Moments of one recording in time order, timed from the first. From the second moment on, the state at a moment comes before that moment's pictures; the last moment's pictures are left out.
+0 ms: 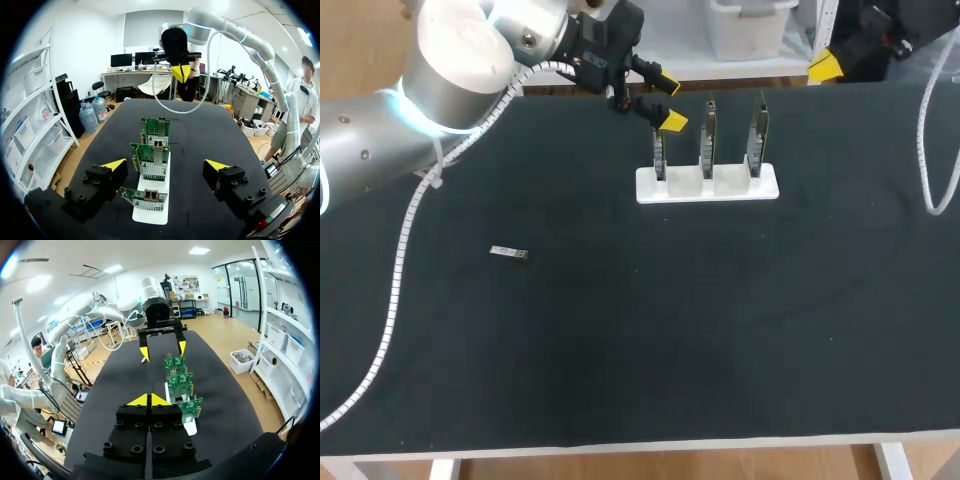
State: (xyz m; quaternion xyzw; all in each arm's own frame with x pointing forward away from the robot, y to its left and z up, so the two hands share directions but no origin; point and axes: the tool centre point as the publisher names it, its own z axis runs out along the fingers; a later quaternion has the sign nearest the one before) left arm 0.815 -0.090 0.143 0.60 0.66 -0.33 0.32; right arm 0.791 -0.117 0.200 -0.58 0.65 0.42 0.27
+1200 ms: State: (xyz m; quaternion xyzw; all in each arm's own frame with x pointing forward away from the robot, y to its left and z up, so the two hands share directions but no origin) left arm 0.815 -0.090 0.143 0.60 0.66 -0.33 0.32; right arm 0.797 -0.110 0.194 -0.59 0.64 0.43 0.24
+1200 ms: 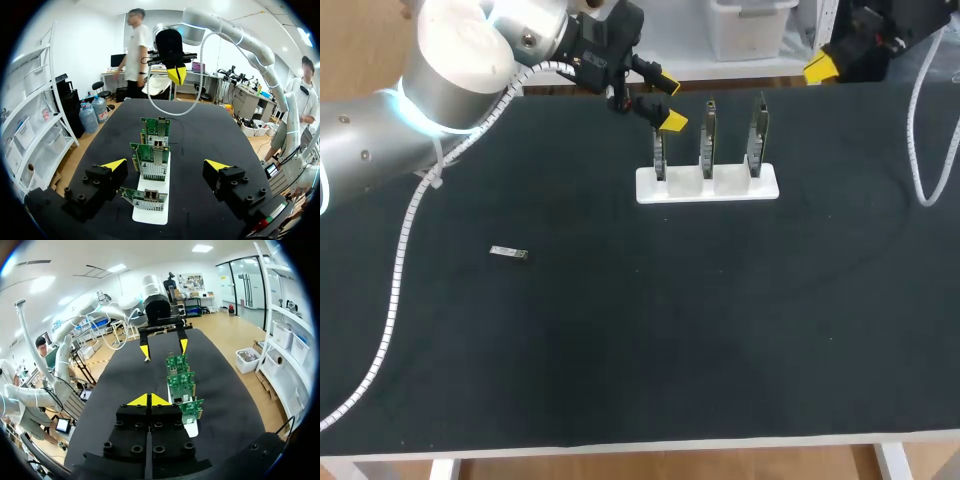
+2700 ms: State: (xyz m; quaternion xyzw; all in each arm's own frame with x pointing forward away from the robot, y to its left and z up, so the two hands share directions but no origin) left arm 0.815 -0.090 0.143 0.60 0.66 -0.33 0.32; right arm 0.794 -0.107 0.193 -0.59 0.64 0.43 0.24
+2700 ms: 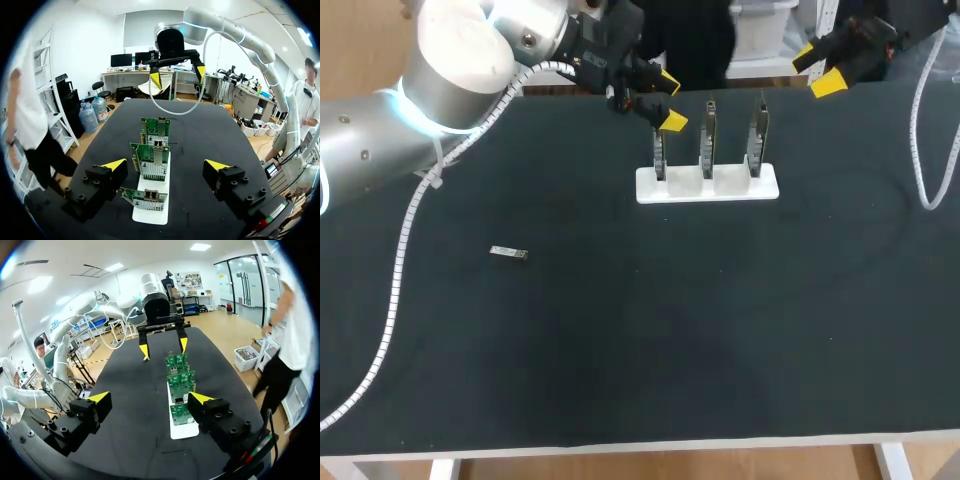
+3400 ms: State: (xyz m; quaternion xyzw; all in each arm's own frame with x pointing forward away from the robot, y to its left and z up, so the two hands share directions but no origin) left arm 0.815 -0.090 0.143 0.60 0.66 -0.33 0.32; right arm 0.801 -0.105 0.192 -0.60 0.65 0.40 0.24
